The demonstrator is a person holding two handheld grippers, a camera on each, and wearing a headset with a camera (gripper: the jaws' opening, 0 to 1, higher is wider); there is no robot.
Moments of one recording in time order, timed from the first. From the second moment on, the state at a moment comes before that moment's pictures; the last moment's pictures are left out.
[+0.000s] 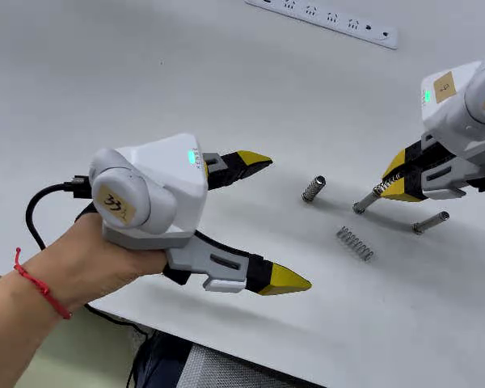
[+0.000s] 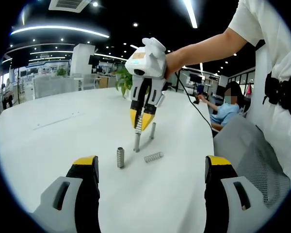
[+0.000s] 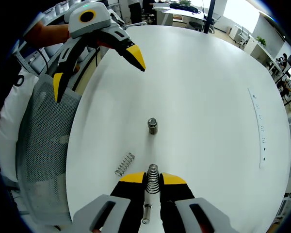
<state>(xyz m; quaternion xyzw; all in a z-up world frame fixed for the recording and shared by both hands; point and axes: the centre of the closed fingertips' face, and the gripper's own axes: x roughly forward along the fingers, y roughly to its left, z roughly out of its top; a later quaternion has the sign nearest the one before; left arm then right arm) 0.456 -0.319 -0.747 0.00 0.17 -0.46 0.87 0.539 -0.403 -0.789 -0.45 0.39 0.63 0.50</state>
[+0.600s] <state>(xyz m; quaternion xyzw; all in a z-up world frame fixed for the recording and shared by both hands) 0.454 -0.322 -0.748 -0.01 0.17 -0.47 0.87 0.539 -0.402 -0.801 -0.46 0.40 0.63 0.49</state>
